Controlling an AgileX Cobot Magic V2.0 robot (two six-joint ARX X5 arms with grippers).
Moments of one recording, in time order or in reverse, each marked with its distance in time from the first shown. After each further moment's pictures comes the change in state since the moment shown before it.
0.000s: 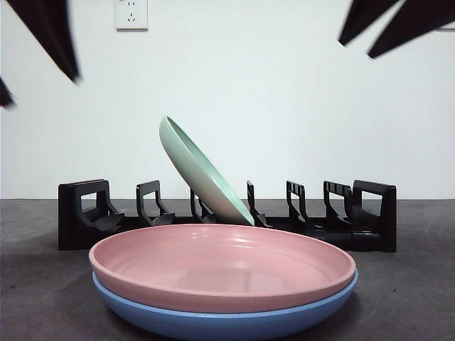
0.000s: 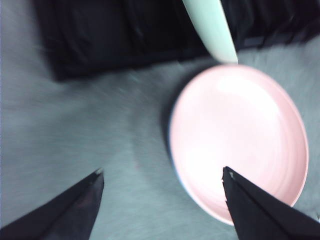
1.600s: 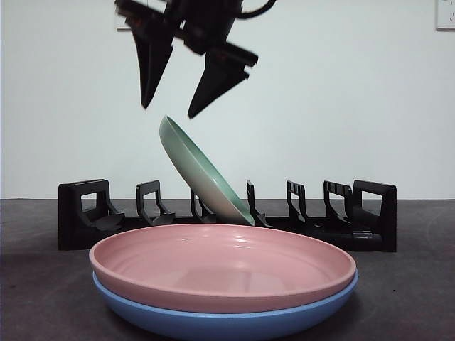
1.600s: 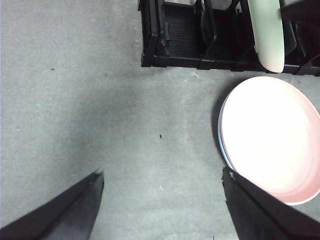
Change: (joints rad) left arm 0.133 -0.346 0.000 -0.291 -0.062 -0.038; right arm 0.268 0.878 0.746 -0.123 0.113 0.169
